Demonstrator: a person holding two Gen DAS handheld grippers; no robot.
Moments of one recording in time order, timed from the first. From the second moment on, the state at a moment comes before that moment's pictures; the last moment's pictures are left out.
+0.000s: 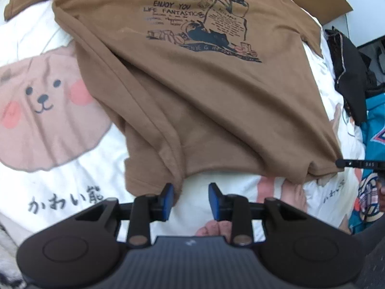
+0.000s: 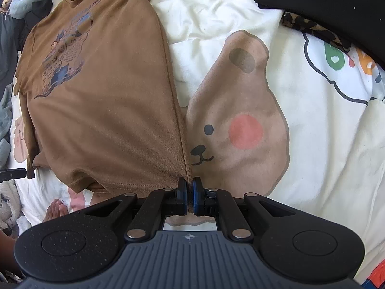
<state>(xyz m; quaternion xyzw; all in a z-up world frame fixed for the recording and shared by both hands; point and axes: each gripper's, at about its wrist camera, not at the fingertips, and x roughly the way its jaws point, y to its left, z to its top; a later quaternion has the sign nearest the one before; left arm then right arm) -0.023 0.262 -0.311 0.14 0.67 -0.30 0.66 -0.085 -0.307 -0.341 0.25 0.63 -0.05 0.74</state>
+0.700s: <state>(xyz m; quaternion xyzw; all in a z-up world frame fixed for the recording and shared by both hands) -0.020 0.282 -0.353 0.09 0.68 -0.24 0.68 -0.088 -0.306 -0.343 0.26 0.63 -0.04 0.73</state>
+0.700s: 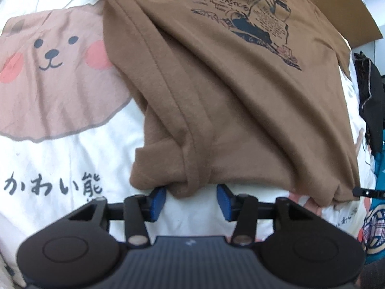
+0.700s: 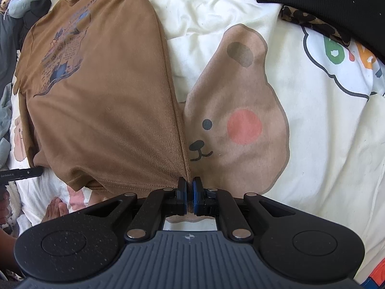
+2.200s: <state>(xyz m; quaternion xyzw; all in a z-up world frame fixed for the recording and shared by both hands) 0.008 0.410 -0.310 0.07 0.66 -0.24 0.71 -0.082 -0.299 -0.343 0.24 0.64 -0.03 0.73</state>
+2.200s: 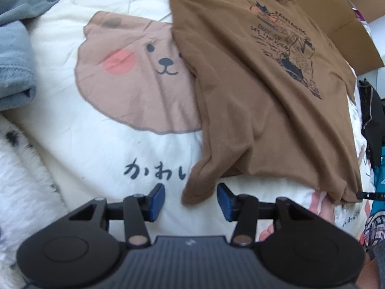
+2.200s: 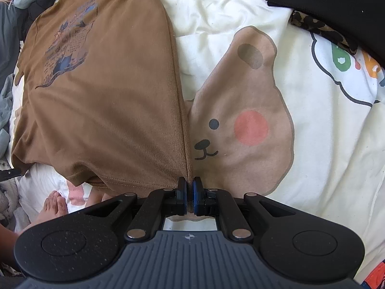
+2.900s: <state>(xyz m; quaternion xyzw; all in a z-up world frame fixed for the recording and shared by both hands) 0.011 0.429 -0.242 0.03 0.67 -0.28 0.68 -0.066 -0.317 -0.295 0.21 0.62 0.01 0.76</state>
